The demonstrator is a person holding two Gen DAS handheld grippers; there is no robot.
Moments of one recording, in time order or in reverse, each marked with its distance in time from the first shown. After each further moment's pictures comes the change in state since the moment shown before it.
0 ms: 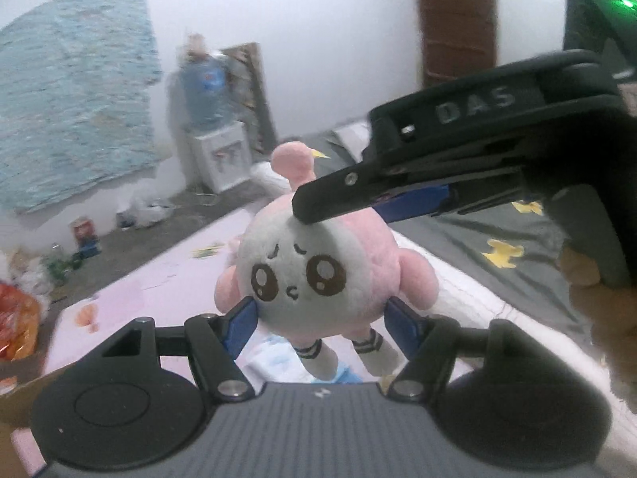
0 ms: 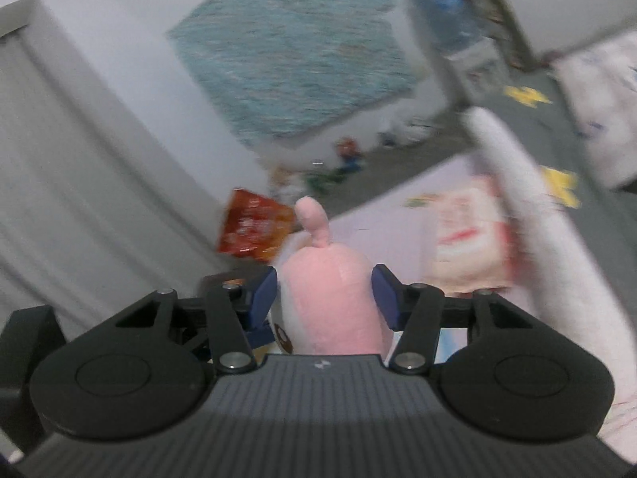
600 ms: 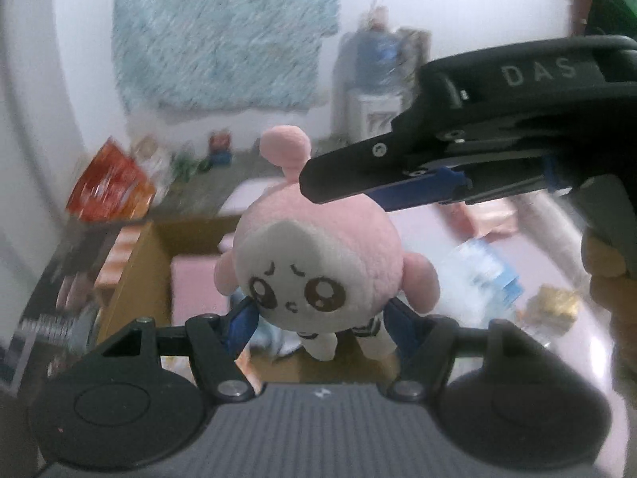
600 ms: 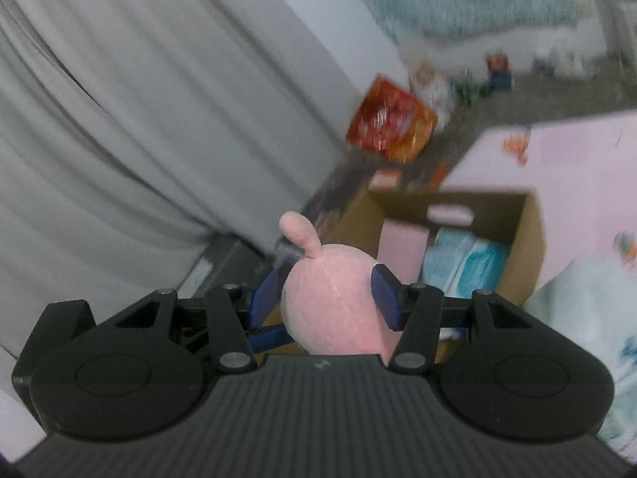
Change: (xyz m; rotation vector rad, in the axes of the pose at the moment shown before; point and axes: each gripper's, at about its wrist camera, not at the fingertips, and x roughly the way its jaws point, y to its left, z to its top) left arm -0.124 0.173 -0.142 -0.350 0.095 0.255; right arm 0.141 0.231 -0.093 -0.193 0.358 0.317
